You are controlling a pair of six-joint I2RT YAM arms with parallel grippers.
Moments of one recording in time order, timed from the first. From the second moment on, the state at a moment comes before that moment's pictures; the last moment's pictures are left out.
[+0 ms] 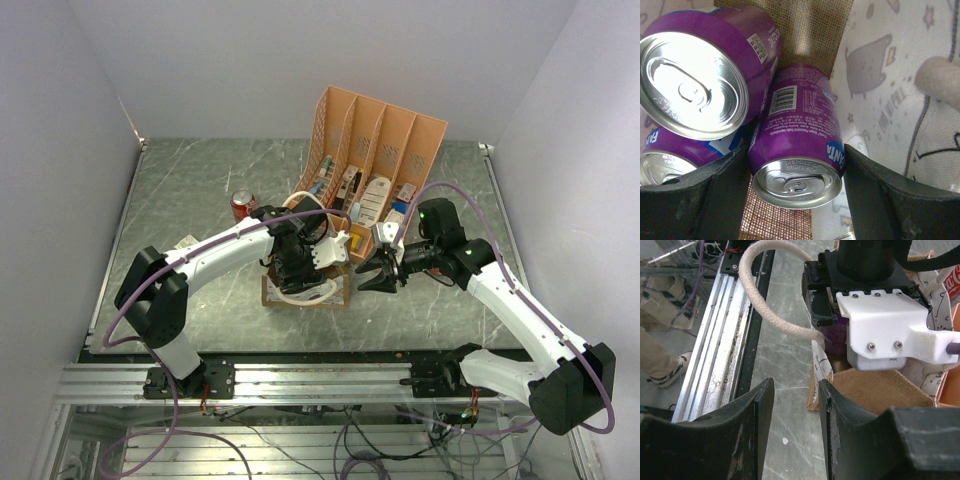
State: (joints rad) left arm -0.80 1.65 1.28 -0.93 0.15 0.59; right arm 0.44 1.09 0.90 -0.59 -1.09 -0.76
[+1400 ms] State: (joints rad) left arm -0.80 1.39 1.35 -0.92 0.10 0.58; right arm 0.15 0.97 0.90 -0.52 -0.94 -0.55
